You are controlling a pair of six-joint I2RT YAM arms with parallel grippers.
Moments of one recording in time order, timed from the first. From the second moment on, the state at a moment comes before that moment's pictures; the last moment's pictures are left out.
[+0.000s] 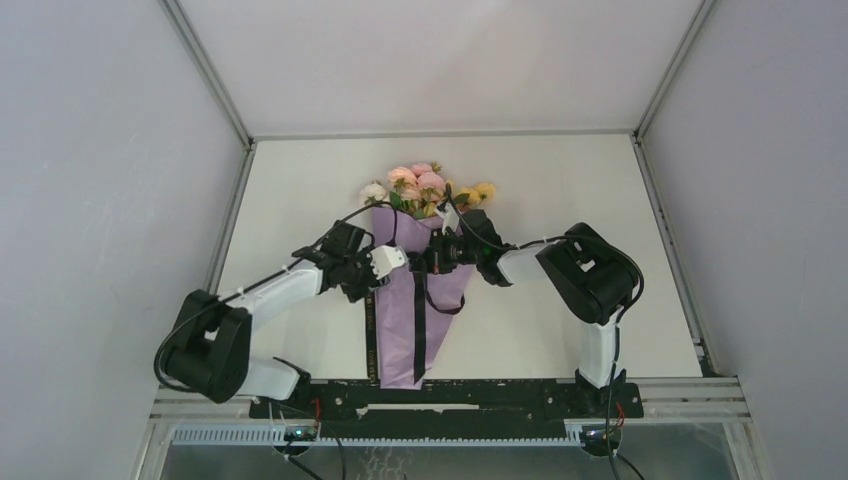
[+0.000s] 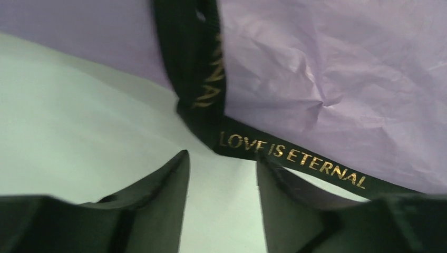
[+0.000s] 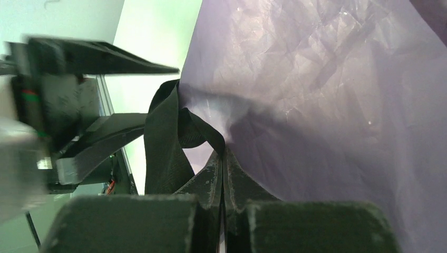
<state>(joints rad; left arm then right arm) -0.44 1.34 0.72 -0.42 0.15 0.70 0.66 1.94 0.90 0.56 -0.58 0.67</state>
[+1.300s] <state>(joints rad) -0.06 1.32 0.64 -0.45 0.00 0.78 0.13 1.38 0.71 -0.04 -0.20 0.44</state>
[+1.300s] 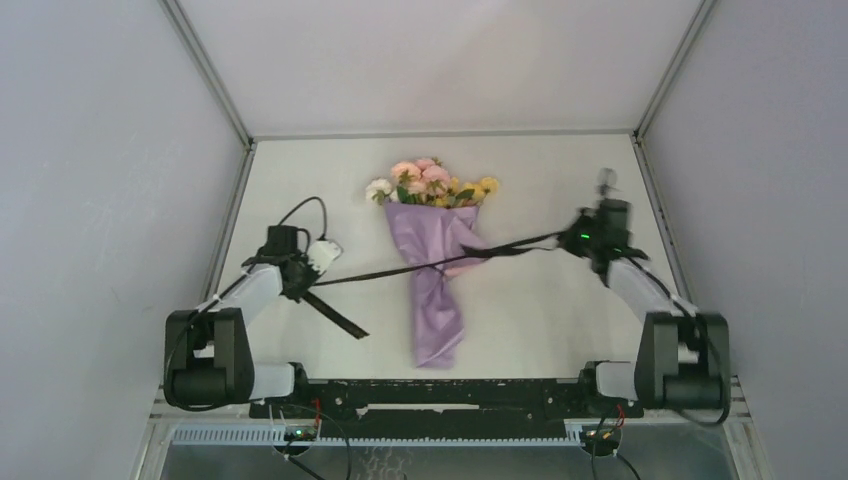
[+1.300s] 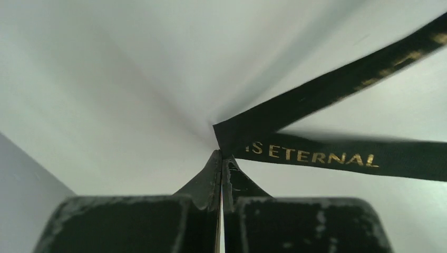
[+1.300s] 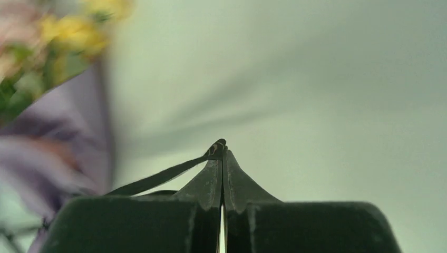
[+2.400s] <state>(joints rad) -0.66 1.58 0.96 -0.44 0.14 0.84 -0.09 1.37 0.88 -0.31 -0.32 0.41</state>
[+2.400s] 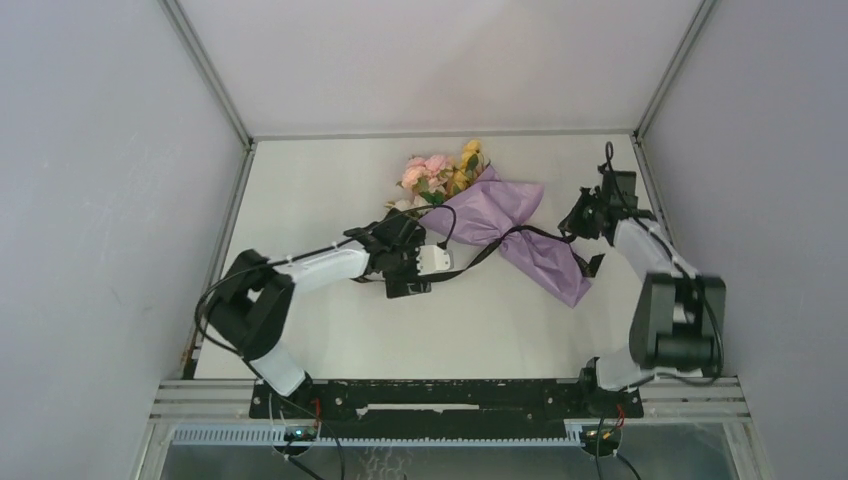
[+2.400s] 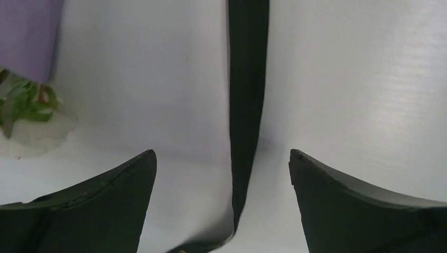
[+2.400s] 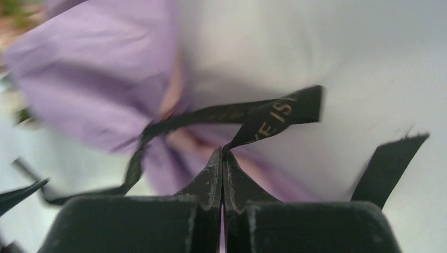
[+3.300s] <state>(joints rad) -0.50 1.46 0.90 -0.59 0.24 0.97 0.45 1.56 1.02 -0.50 -0.47 0.39</state>
